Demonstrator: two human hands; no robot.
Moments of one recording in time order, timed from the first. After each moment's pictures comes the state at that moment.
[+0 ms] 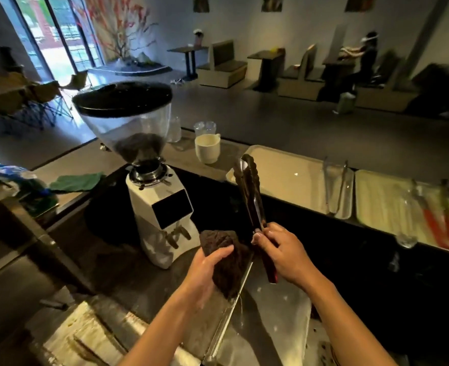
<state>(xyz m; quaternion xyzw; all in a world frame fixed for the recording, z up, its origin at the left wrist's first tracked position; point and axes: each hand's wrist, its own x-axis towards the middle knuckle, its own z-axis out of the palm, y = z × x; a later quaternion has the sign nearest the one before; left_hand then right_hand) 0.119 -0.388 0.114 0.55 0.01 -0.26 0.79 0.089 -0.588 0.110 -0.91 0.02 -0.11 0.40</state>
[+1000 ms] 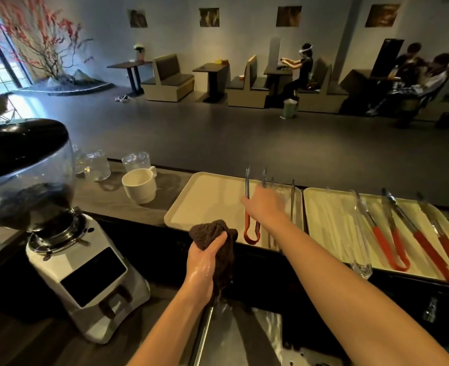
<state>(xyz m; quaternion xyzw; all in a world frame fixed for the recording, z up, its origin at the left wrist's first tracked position) 0.208 -0.561 0.139 0.55 -0.01 -0.24 0.80 0.251 -0.752 0.160 -0.92 0.33 -0.10 0.17</state>
